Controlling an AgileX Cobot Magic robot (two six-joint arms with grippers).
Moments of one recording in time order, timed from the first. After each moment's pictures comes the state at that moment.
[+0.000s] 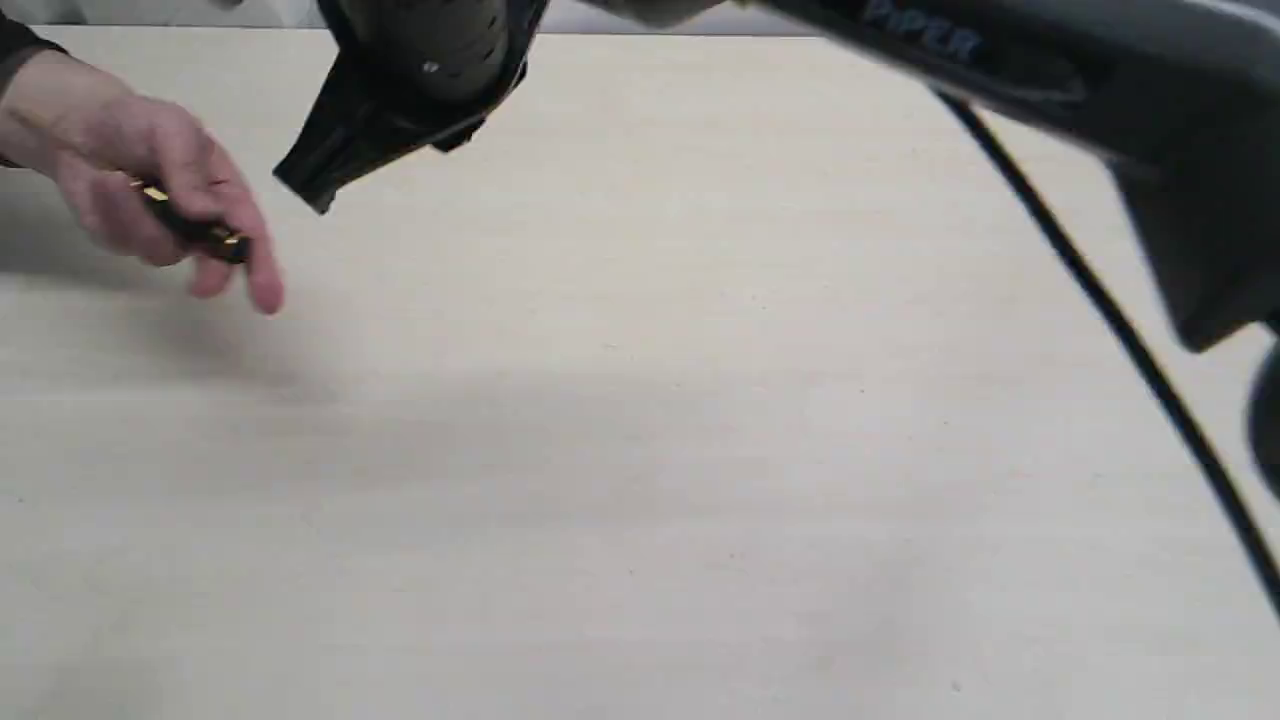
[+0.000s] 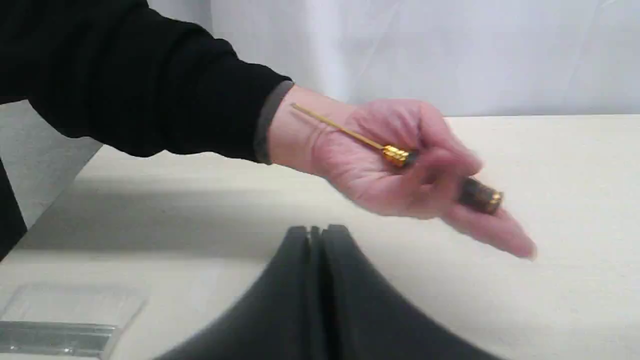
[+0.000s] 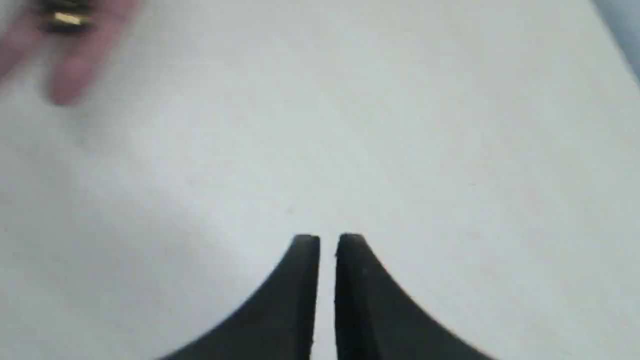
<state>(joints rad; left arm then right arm) 0.02 0.00 0.00 0.07 0.26 -0.07 0.92 2.11 -2.03 -0.44 1.18 0.19</state>
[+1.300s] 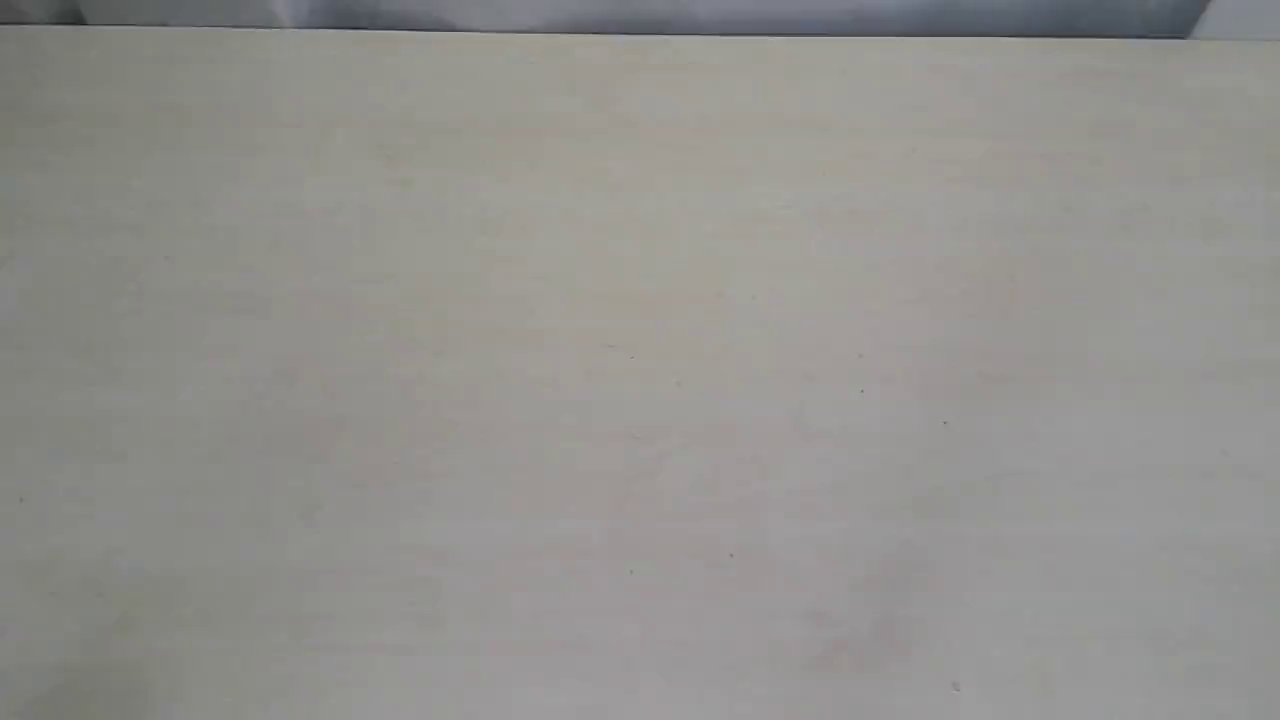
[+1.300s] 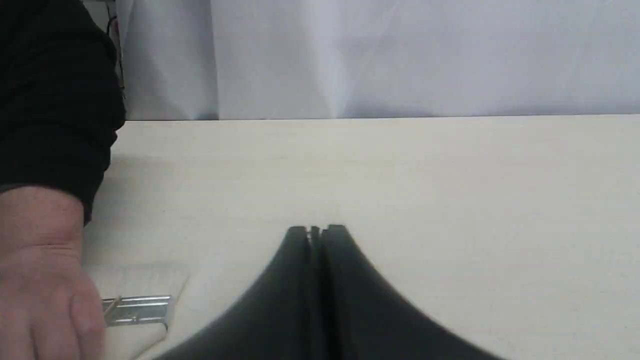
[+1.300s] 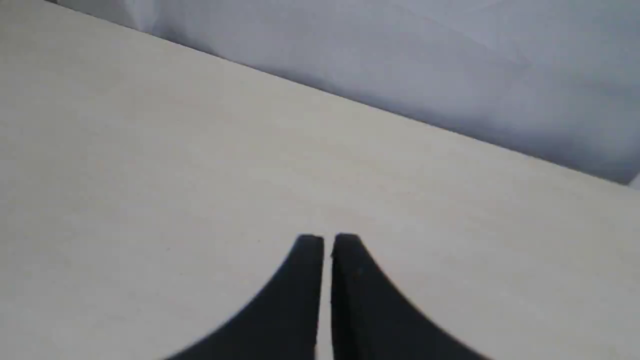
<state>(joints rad) 0.02 0.00 0.00 0.07 0.26 -0.07 0.92 0.57 -0.86 -0.72 1.03 0.64</state>
